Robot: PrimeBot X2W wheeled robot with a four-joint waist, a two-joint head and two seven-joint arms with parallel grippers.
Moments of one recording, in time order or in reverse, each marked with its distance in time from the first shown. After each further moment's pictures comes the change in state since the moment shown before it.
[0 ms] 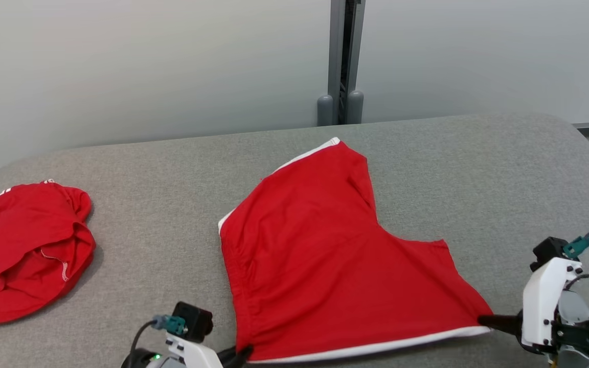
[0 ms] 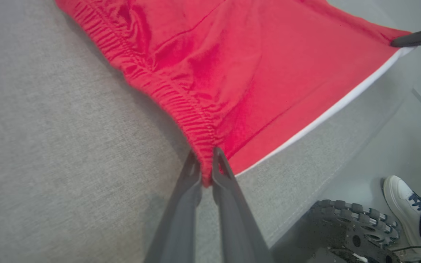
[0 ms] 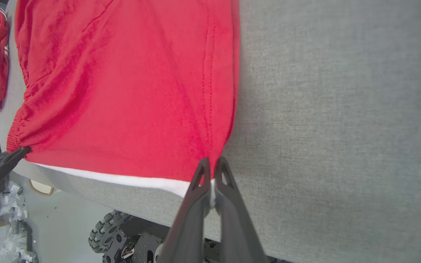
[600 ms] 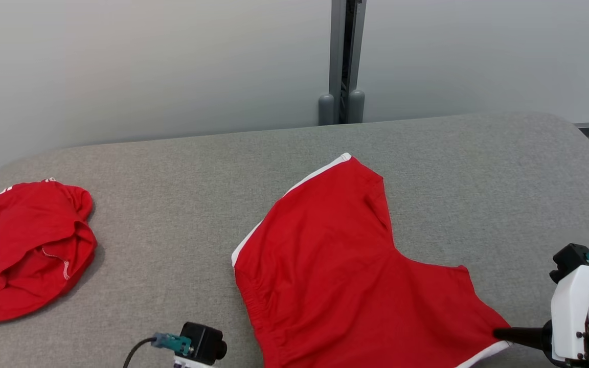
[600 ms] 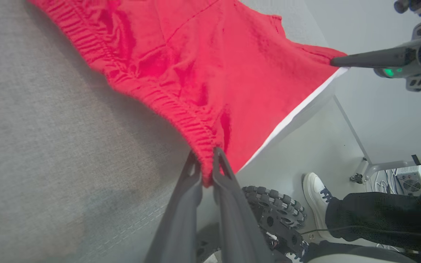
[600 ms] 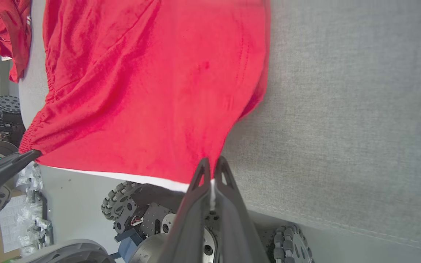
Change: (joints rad) left arm 0.181 0.101 0.036 -0.442 -0.170 0.162 0.141; right arm 0.142 -0.167 -0.091 -0.264 0.065 0.000 0.121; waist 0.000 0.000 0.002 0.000
